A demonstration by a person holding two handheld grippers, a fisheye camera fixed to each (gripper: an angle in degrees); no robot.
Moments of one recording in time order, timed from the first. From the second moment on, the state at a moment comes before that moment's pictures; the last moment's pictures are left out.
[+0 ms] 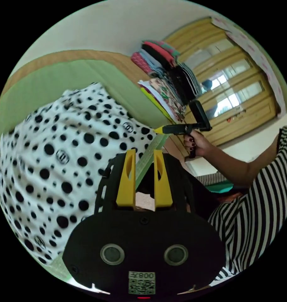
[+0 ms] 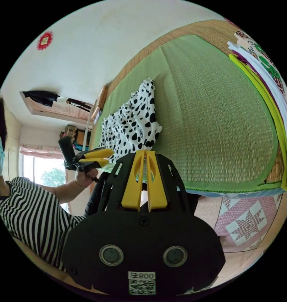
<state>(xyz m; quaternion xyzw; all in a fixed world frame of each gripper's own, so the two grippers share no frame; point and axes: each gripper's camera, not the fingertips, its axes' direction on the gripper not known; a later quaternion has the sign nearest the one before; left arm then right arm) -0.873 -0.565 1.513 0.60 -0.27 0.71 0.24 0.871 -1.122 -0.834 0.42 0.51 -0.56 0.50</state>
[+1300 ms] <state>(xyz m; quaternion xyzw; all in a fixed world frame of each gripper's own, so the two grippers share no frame) -0.790 -0.602 1.575 0.64 -0.34 0.67 0.17 0.583 -1.294 -0.766 0.34 0.59 -0.53 0.51</state>
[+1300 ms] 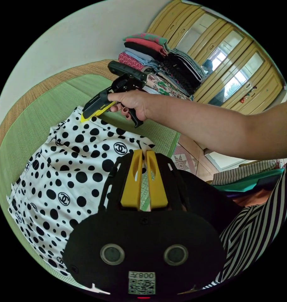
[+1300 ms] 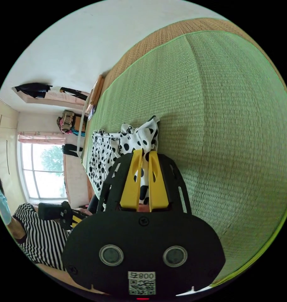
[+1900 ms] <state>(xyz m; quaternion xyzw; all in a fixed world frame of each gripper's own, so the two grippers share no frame) -0.959 -0.573 1.472 0.64 -0.17 0.73 0.15 0.574 -1.366 -0.663 0.38 0.54 -0.58 0.48</state>
